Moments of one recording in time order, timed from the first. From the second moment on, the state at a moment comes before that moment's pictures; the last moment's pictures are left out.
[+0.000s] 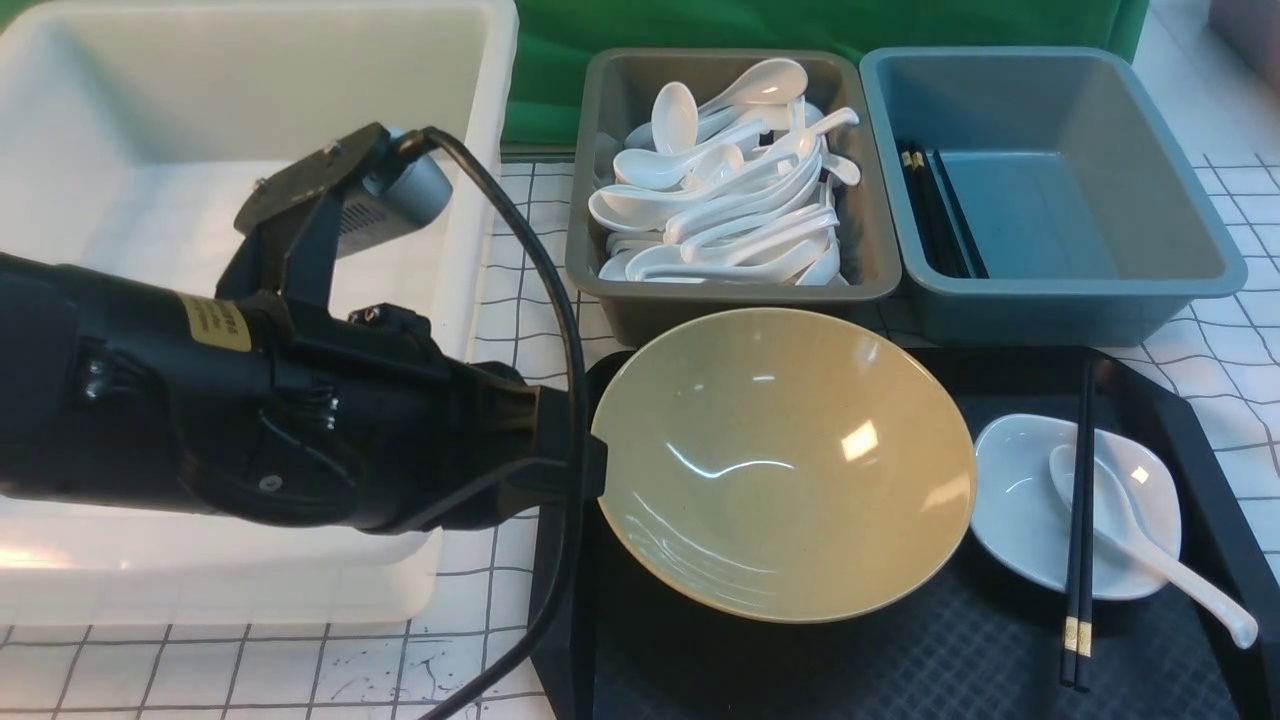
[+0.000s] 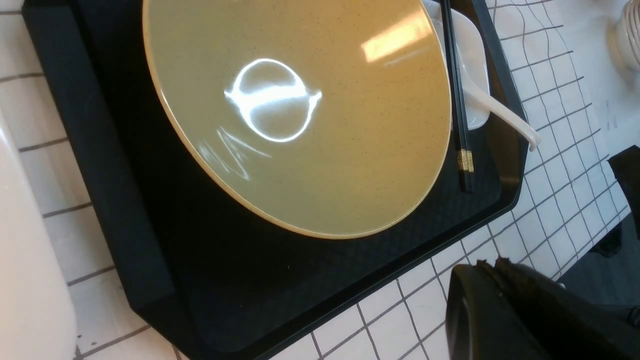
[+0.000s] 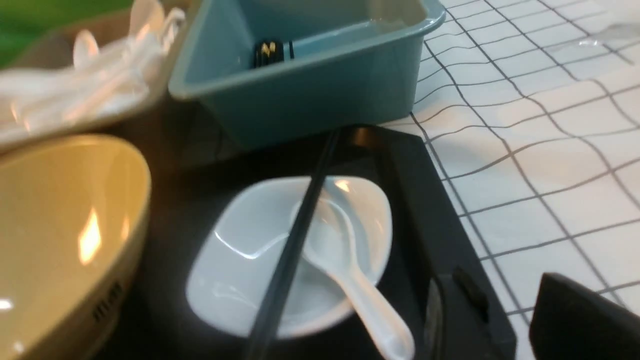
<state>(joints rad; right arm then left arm) -0.10 -0.02 0.02 0.10 0.20 0.26 -0.56 1.09 -0.92 -0.54 0.76 0.04</state>
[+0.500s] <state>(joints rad) -0.10 -0.02 0.02 0.11 0.19 0.36 -0.56 1.09 -0.92 -0.54 0.76 0.04</state>
